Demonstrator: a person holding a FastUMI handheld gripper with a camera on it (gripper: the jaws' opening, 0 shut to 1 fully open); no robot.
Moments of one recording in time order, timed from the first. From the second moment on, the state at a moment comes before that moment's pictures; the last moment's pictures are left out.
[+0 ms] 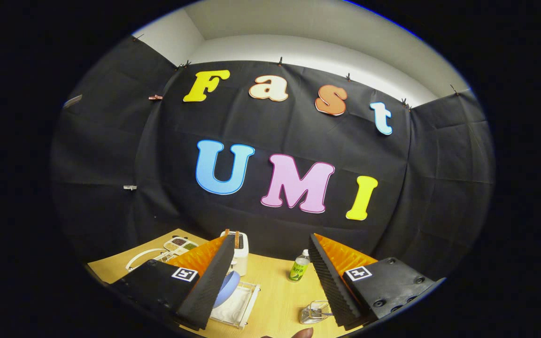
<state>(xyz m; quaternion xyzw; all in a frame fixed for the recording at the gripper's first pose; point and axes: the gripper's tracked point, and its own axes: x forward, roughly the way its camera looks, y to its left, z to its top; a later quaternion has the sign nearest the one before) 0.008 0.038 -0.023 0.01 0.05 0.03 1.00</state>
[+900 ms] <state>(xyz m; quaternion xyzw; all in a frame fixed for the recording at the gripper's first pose) 0.069 0.131 -0.254 0.08 0.41 0.05 0.91</state>
